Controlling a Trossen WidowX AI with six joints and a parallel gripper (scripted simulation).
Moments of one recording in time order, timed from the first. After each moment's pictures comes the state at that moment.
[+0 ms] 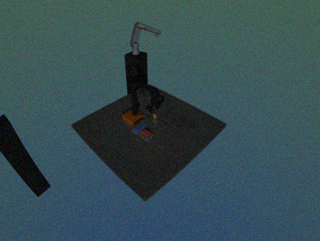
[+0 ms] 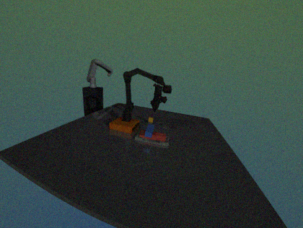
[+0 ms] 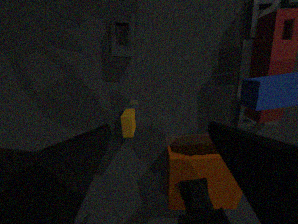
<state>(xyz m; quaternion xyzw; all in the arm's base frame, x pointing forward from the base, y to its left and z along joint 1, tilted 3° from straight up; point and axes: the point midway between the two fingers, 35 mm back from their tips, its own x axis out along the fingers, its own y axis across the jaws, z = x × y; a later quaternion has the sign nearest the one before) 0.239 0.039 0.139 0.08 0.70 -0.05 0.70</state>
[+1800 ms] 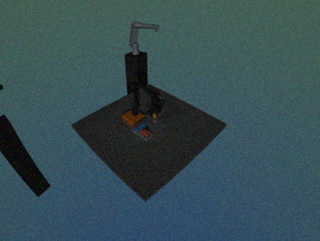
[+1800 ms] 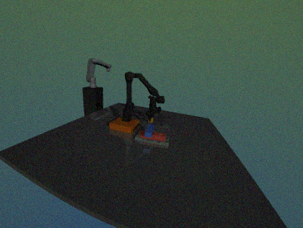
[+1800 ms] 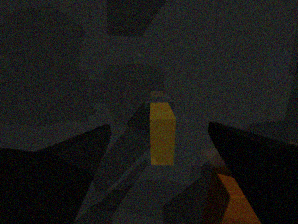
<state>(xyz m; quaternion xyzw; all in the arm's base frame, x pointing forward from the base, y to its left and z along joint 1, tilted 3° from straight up) 0.207 0.103 0.033 0.09 0.70 -0.05 0.71</state>
